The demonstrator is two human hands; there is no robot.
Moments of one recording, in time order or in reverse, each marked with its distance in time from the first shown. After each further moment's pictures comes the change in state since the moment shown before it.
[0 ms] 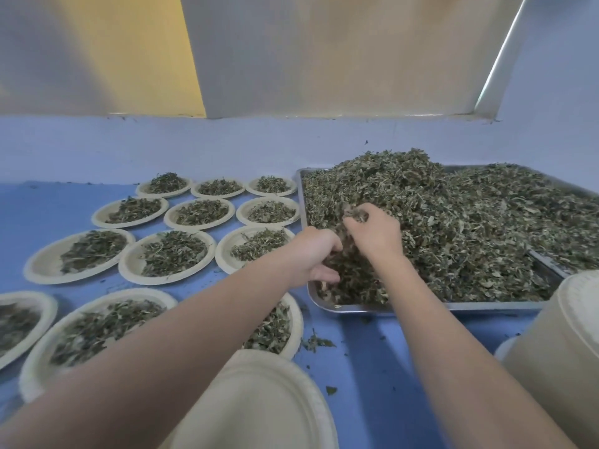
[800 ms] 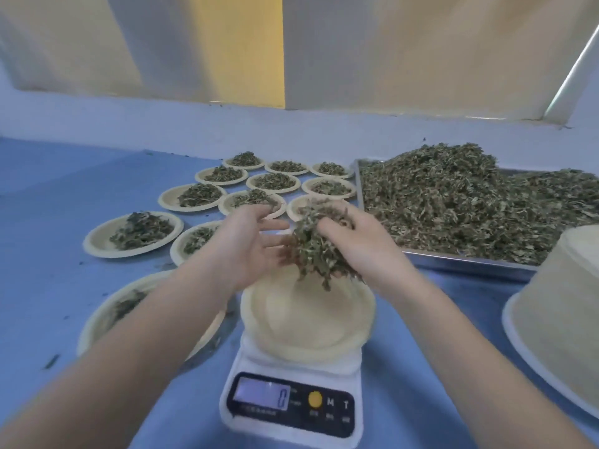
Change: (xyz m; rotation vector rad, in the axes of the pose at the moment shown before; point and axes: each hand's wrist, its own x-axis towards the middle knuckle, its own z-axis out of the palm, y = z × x) left_hand -0.194 -0.074 -0.072 -0.550 0.316 0.116; right_hand -0.209 -0.078 -0.042 0.530 -0.551 -0.237
